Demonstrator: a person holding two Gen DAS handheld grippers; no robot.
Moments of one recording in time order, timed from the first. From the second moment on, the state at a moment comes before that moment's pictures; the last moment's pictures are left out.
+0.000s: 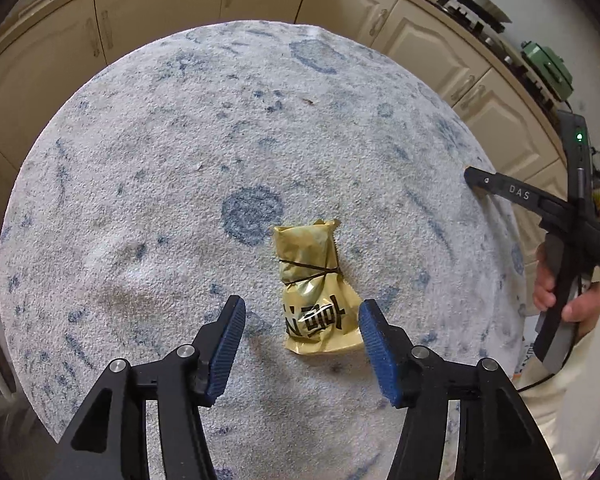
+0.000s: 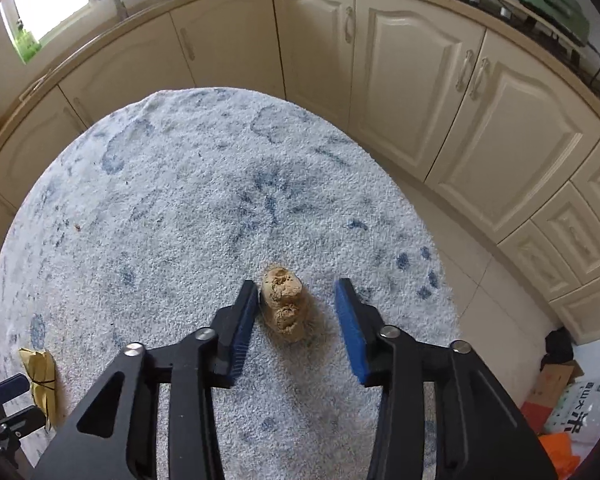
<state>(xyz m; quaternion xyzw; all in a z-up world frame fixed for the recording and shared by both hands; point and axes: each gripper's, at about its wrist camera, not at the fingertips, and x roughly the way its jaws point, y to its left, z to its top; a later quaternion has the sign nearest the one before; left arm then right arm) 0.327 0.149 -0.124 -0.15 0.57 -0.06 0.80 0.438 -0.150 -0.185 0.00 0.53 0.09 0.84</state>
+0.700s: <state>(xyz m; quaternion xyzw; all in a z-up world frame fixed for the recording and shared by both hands) 0.321 0.126 -0.131 -0.16 0.54 -0.03 0.83 0.342 -0.112 -0.172 0.02 0.53 0.23 0.82</state>
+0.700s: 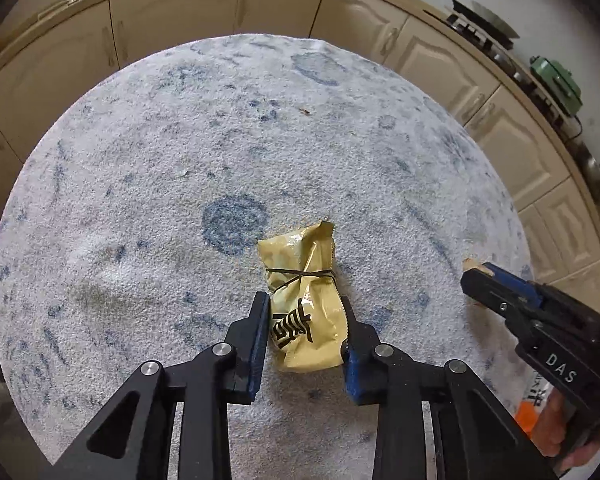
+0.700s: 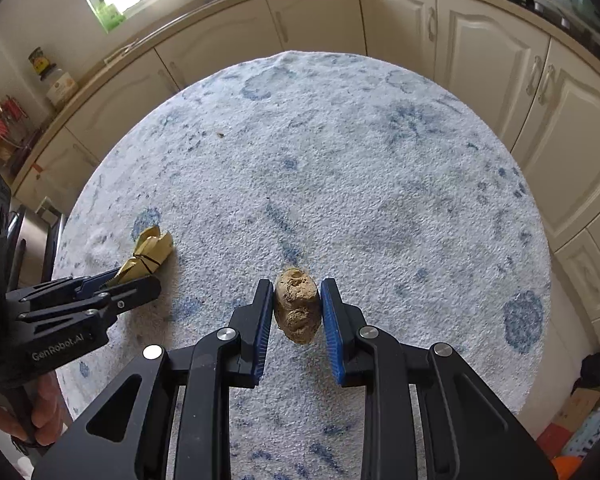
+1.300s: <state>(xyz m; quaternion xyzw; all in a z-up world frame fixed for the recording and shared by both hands) 0.248 0.122 -0.120 -0.16 0.54 -0.02 0.82 0.290 -0.124 -0.164 0.02 0.53 0.22 0.82</state>
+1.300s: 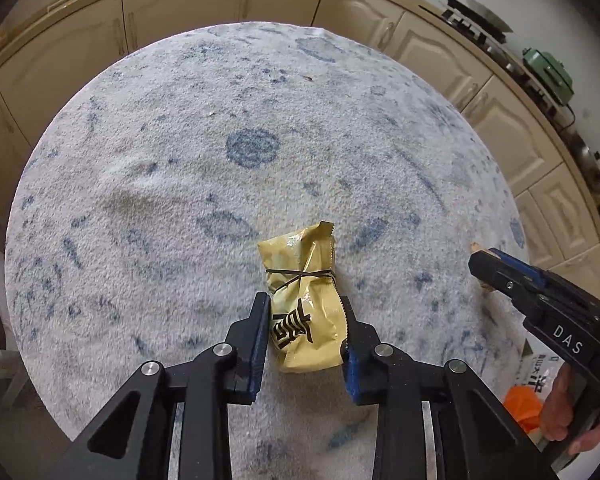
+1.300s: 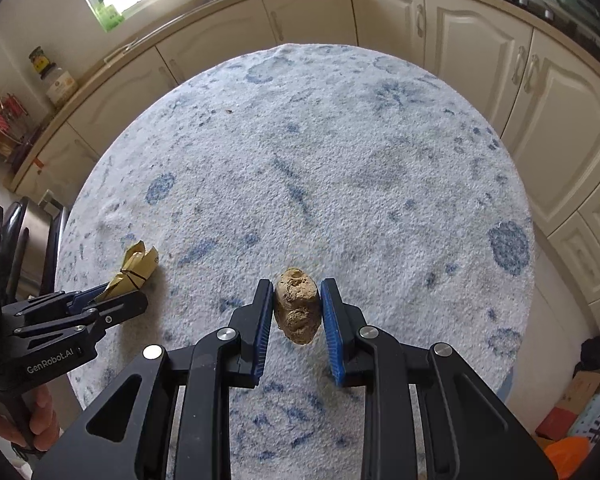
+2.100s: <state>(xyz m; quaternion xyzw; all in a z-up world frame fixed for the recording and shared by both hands) 0.153 0.103 -0.115 -0.17 0.46 0.00 0.87 0.203 -0.107 -0.183 0.03 0.42 0.18 0.89</state>
